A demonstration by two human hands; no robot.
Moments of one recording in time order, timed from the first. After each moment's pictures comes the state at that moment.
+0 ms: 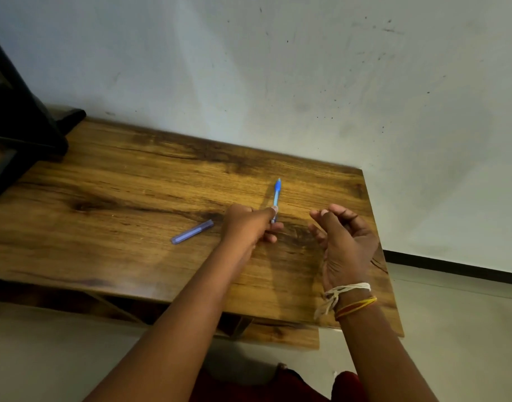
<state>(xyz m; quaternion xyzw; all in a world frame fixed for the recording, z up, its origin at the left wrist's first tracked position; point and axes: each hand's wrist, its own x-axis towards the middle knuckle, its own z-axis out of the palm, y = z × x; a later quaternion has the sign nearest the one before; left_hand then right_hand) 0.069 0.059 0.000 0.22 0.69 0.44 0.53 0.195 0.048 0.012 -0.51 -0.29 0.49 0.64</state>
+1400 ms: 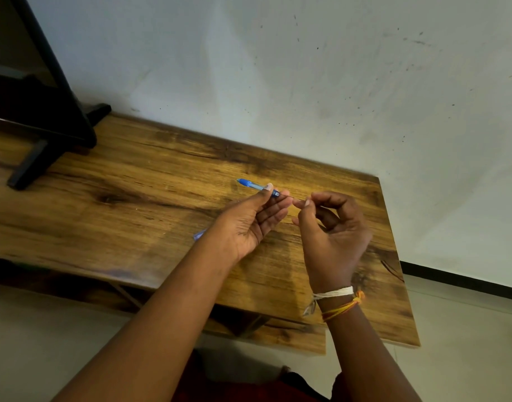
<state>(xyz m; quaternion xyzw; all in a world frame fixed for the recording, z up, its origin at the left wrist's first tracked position) 0.024 0.050 0.005 0.06 0.37 0.60 0.71 0.145 0.035 0.015 -0.44 -0.53 0.32 0.65</state>
